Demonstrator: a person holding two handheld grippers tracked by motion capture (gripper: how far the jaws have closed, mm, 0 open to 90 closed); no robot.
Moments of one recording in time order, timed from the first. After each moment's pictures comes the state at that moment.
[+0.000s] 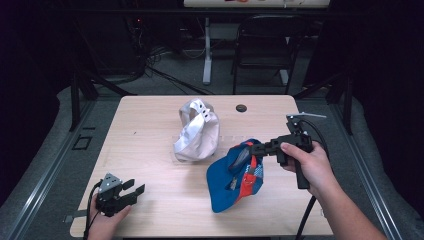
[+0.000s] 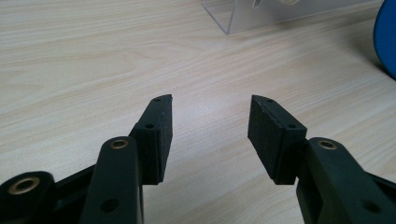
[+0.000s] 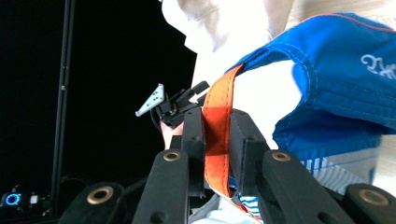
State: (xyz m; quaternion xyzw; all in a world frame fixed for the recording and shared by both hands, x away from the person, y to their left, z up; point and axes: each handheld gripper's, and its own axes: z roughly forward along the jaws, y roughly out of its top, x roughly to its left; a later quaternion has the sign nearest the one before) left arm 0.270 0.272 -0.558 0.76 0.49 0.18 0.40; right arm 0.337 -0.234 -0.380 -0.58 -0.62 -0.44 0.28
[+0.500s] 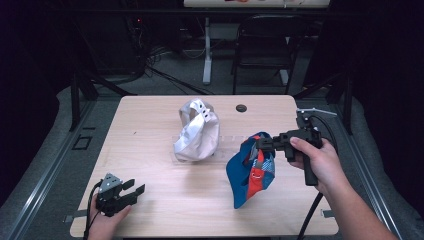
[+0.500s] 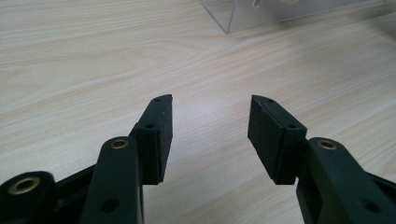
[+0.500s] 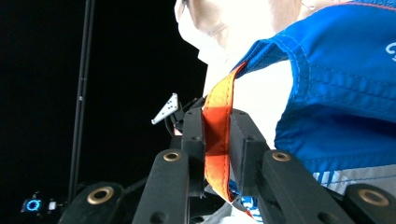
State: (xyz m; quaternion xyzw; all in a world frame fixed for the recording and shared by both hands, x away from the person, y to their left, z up) left arm 0.271 0.271 -0.559 0.76 0.48 0.18 0.40; right arm 0.337 -0.251 -0.367 -0.59 -0.60 -0.46 0.29
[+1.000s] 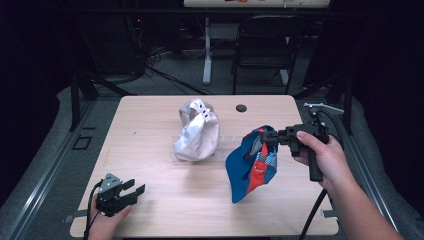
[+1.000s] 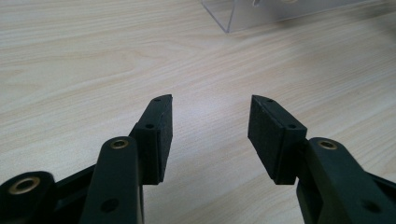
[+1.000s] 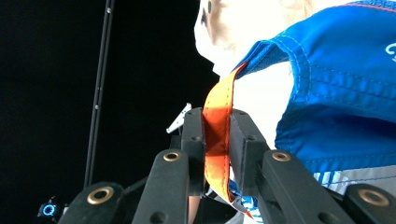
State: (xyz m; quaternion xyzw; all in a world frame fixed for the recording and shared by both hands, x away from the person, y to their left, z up) left arm 0.271 0.271 -0.559 0.76 0.48 0.18 0.40; right arm 0.339 -0.260 -0.356 -0.58 -0.58 -0.49 0.30
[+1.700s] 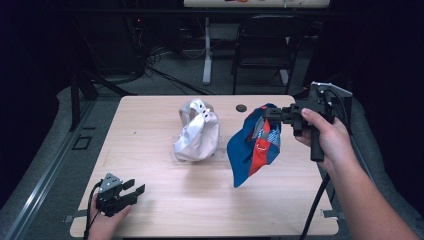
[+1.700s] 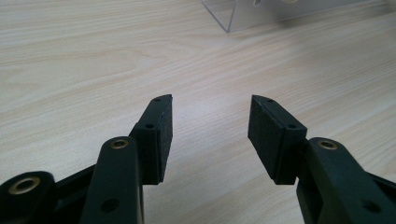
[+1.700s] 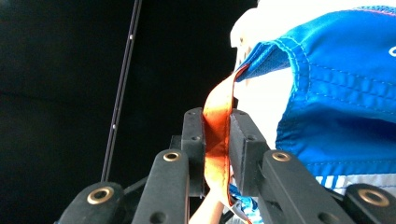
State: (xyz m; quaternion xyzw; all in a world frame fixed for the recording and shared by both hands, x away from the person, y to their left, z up) left arm 0.271 0.271 -0.559 0.76 0.49 0.18 0.40; right arm 0.358 -0.262 -0.316 -0.58 -0.55 -0.52 0.28
